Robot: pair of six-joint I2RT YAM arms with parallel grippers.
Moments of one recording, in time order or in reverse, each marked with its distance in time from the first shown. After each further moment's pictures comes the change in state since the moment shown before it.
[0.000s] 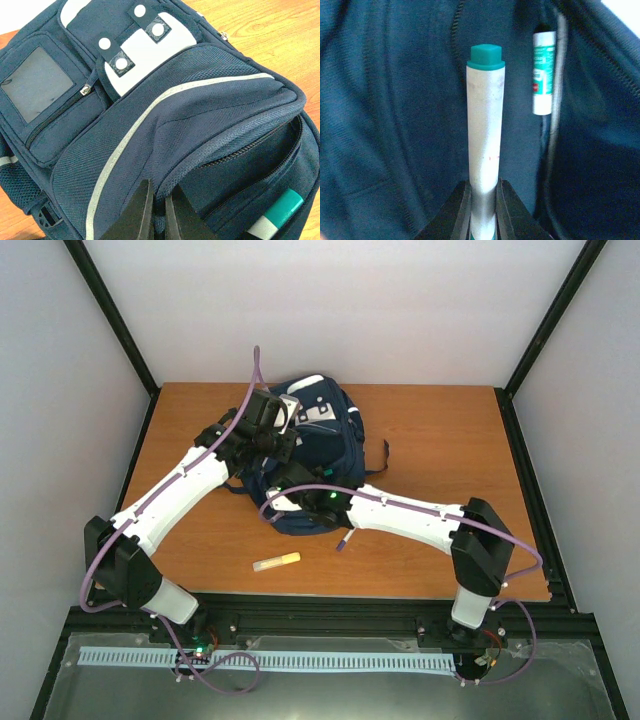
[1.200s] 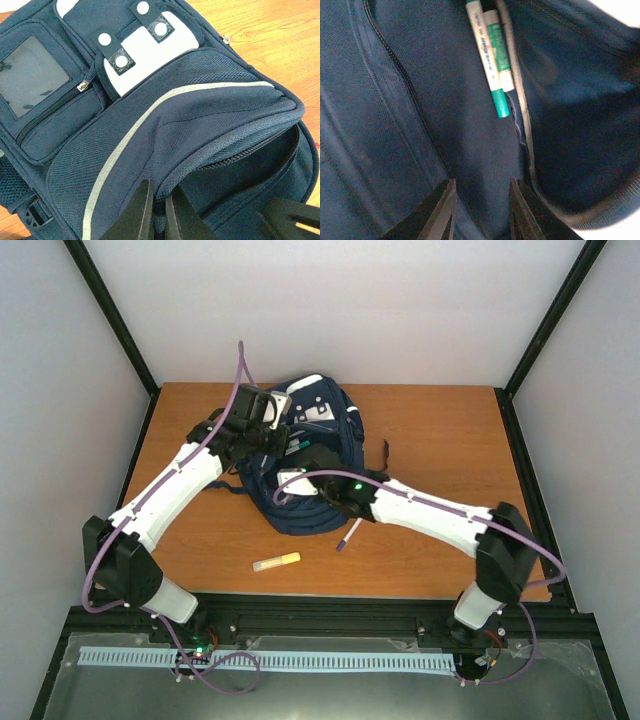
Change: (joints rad) left arm 0.074 0.004 0.000 0.002 0.114 -0.035; right arm -0.101 -0.064 -0.090 0.214 -0.095 -0.062
